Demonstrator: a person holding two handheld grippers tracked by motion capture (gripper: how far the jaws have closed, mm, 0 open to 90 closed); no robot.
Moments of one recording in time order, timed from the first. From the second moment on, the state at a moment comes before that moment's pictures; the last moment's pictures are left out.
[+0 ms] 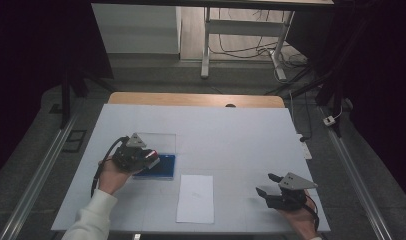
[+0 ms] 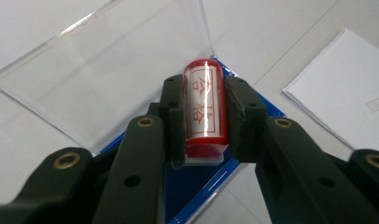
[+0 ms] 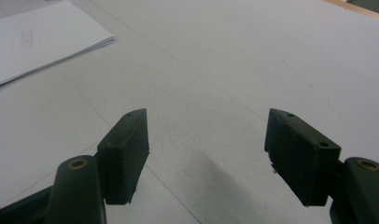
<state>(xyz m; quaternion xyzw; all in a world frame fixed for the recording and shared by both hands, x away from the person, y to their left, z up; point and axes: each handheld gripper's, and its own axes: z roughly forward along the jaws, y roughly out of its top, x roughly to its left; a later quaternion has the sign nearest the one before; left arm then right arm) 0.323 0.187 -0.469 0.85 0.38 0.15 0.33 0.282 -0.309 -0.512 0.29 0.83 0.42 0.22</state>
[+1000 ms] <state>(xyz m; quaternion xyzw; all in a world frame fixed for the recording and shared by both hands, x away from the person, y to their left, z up) 0.330 0.180 -0.489 0.86 0.38 0.15 0.29 0.281 -0.310 -0.512 0.29 0.83 0.42 0.22</state>
